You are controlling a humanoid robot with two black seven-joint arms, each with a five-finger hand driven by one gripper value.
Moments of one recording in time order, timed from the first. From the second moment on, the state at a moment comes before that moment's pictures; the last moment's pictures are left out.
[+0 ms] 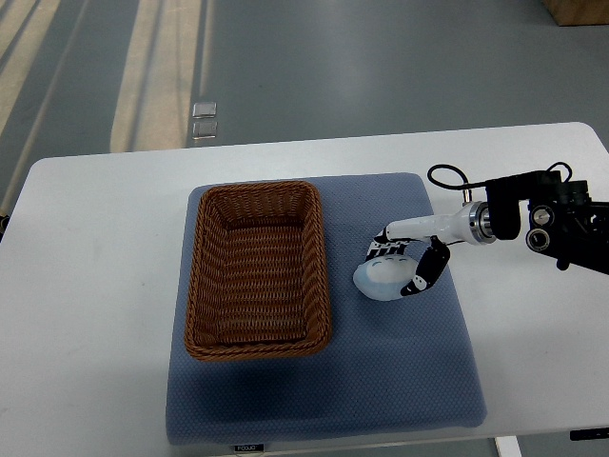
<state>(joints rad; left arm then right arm) 0.00 0.00 -0.16 -0.14 0.06 -0.05 -0.04 1.02 -0.58 0.10 1.25 -1.21 0.37 0.03</state>
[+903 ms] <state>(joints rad) 0.00 0.00 -0.16 -0.14 0.06 -0.05 -0.04 1.21 -0.46 0.28 1.18 -1.18 0.36 0.04</state>
